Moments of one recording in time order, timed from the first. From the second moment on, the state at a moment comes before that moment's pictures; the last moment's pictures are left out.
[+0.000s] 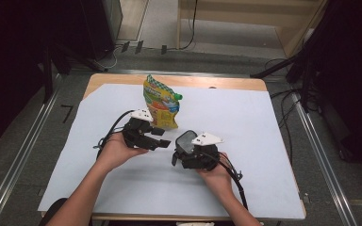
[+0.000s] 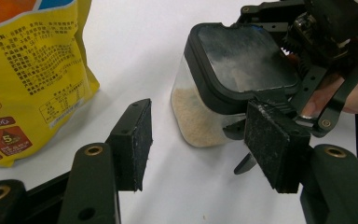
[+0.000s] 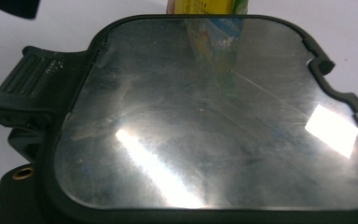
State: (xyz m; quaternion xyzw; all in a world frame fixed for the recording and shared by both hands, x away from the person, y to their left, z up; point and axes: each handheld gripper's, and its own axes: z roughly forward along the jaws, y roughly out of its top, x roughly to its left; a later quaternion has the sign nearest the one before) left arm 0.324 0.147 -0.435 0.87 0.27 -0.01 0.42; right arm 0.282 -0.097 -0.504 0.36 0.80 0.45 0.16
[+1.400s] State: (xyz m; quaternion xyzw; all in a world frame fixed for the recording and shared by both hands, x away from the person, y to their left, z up) left arm 0.319 0.136 -0.446 0.88 0.26 -0.06 0.39; right arm 0.247 -0.162 -0.469 0.38 0.80 0.45 0.13
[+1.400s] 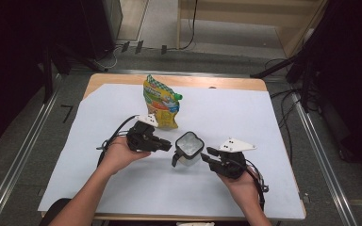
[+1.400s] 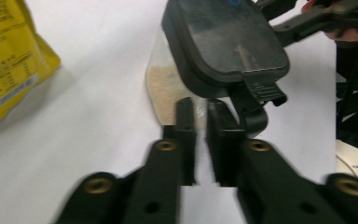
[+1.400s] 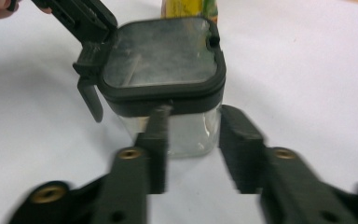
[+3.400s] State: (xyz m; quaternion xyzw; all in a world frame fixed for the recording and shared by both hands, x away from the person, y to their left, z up) left arm 0.306 0.119 -0.440 0.87 0.22 -0.05 0.44; right arm 0.212 -0.146 -0.463 0.37 0.81 0.45 0.08
